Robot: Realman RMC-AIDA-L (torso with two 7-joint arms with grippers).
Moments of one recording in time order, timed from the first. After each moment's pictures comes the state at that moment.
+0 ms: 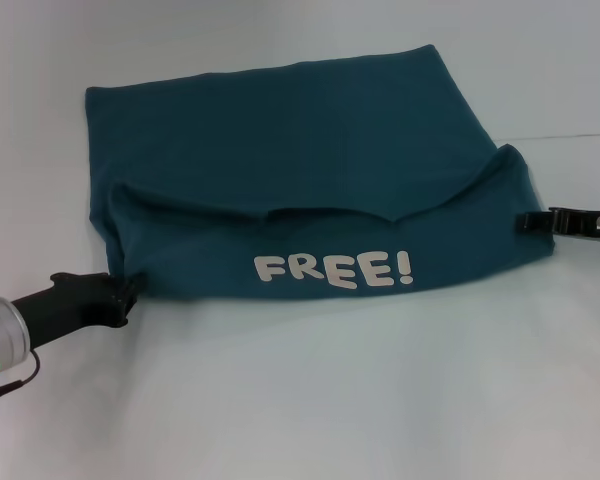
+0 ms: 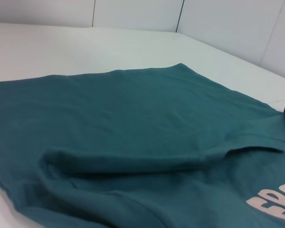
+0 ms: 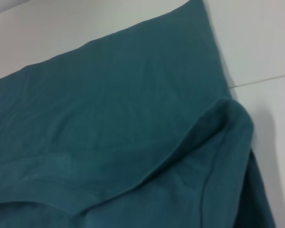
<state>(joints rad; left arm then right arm) -0.52 -2.16 0.72 0.61 1.95 0.98 -1.45 0.65 1.97 -0.64 -0.55 -2.28 -0.88 2.18</state>
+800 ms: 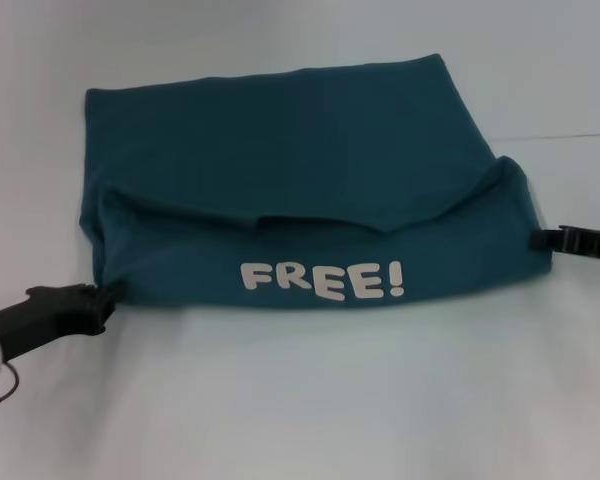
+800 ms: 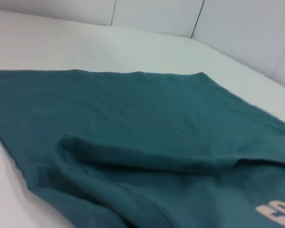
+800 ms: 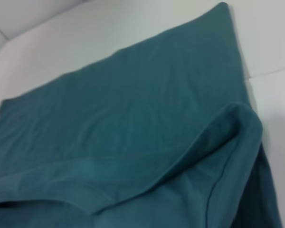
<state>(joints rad) -0.46 -2.15 0.71 0.67 1.94 1.04 -1.55 0.57 1.97 -0.62 -0.56 -2.14 -1.00 2.04</state>
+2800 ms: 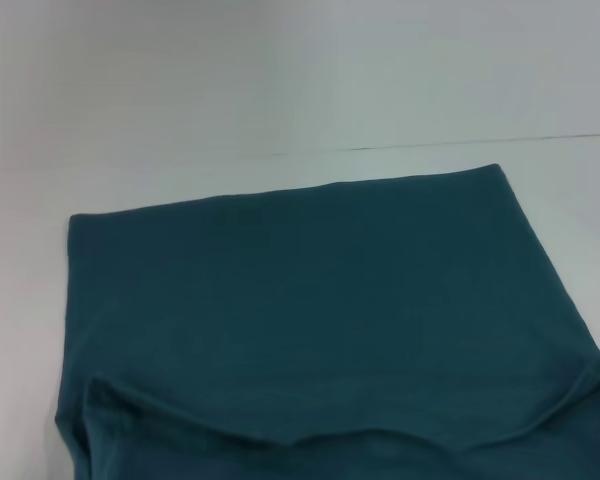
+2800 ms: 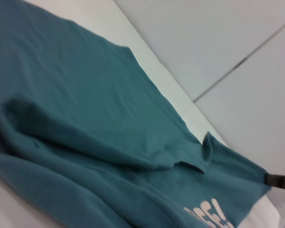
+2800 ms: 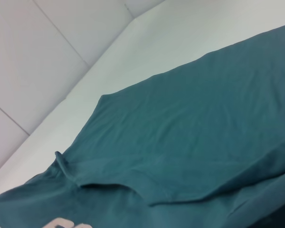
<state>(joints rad) -0.20 -2.15 0.36 0.77 2.33 1.91 -1.62 0.06 2.06 -0.21 -0.84 -2.23 -1.90 1.55</state>
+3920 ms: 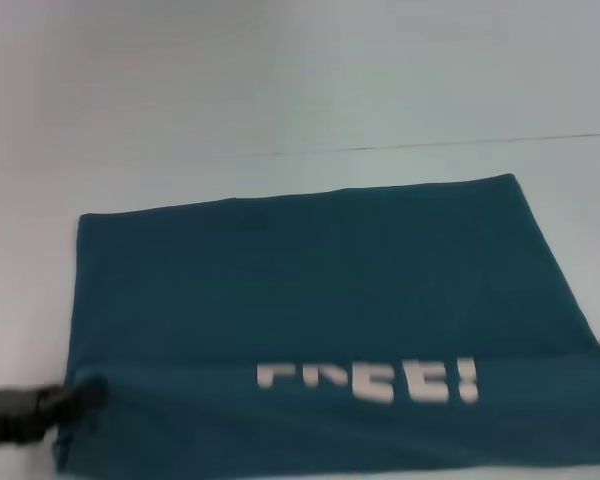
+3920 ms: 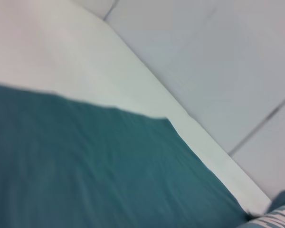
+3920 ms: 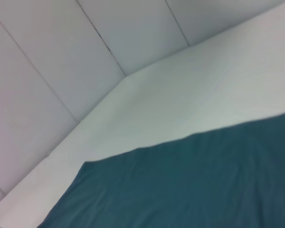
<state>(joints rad) -0.40 -2.09 0.20 0.69 2.33 1.77 -1.65 0.25 2.05 -0.01 -0.80 -2.27 -1.84 1.57</state>
